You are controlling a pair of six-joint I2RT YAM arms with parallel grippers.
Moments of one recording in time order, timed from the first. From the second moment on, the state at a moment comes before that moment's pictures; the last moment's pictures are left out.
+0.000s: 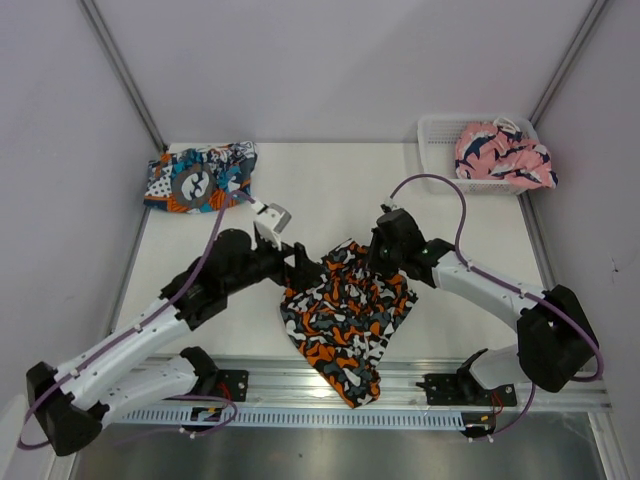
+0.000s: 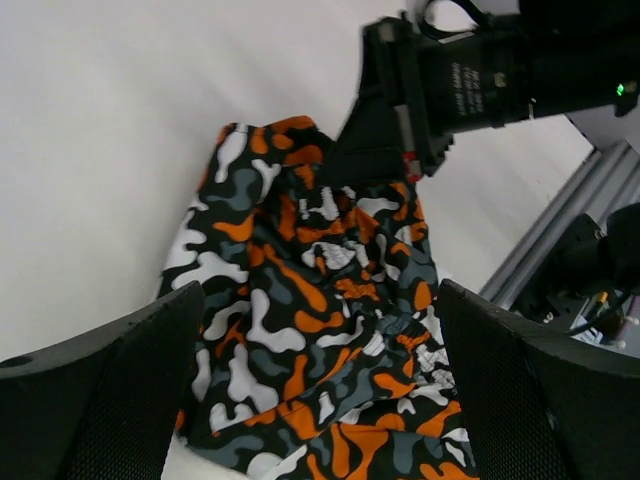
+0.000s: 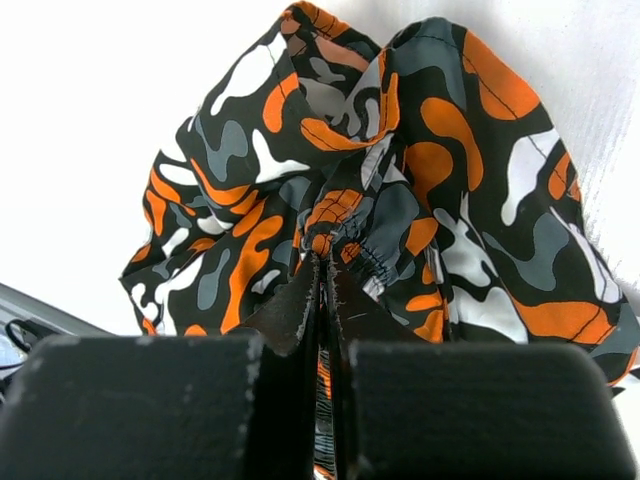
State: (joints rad) left arm -0.72 0.85 0.79 -0.27 0.13 -0.31; right arm 0.67 1.40 0.91 -0.32 0.02 0.73
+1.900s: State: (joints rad) left arm -1.05 0.75 0.74 -0.07 -0.40 -0.19; right arm 0.64 0.99 1.01 -0.49 -0.01 0.74
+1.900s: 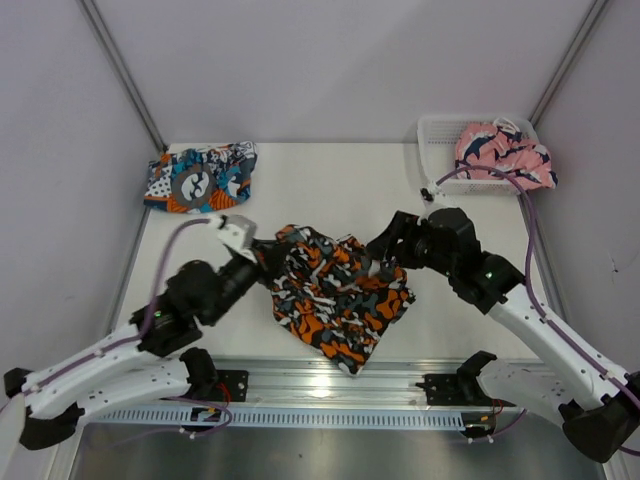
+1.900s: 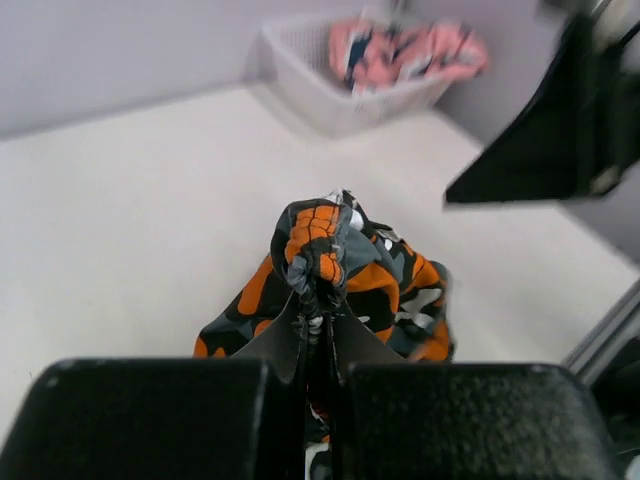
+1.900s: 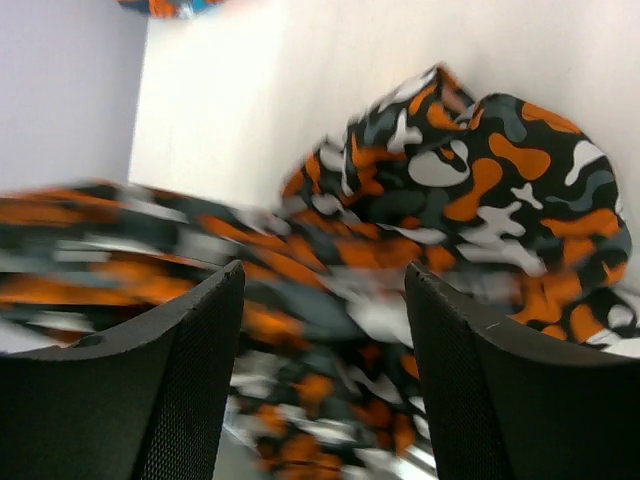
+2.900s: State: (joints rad) left arm -1.03 0.61 1.34 -0.54 -0.41 0.19; right arm 0.69 1.14 0.68 0.10 -0.31 0.53
